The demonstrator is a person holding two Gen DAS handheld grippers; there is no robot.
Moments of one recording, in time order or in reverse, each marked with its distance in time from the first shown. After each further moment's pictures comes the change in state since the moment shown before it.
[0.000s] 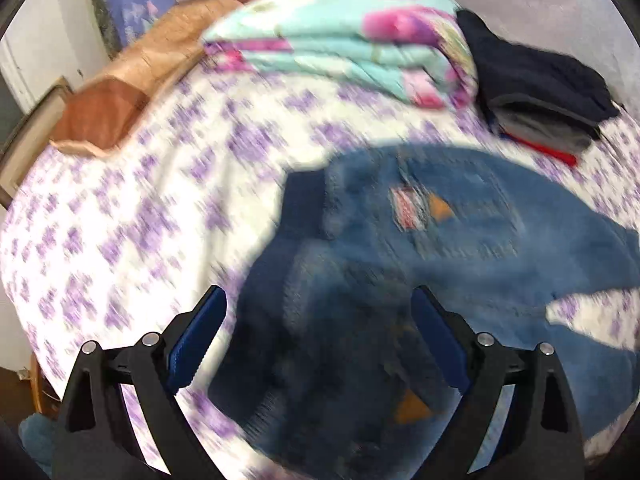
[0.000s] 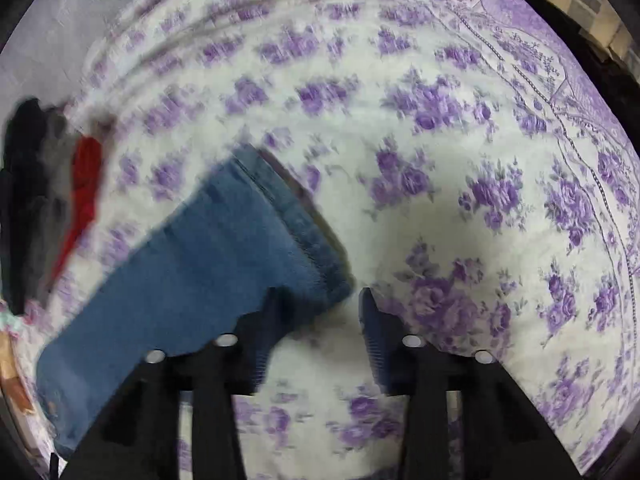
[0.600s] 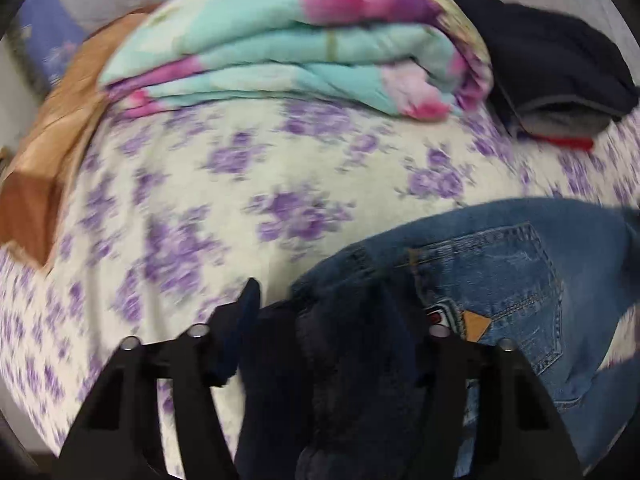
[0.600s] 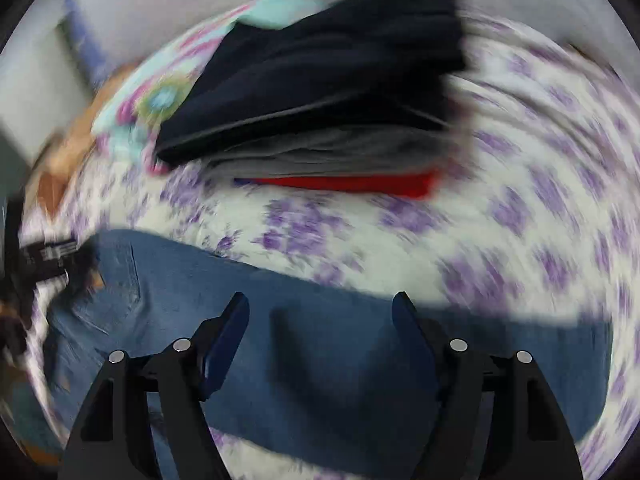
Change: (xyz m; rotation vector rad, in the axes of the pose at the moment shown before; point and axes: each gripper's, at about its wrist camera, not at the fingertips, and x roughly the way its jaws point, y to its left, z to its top) left arm 0.102 -0.039 0.094 0.258 0.116 -0.106; right arm 0.007 0.258 -0.056 -0.821 -0.062 0.305
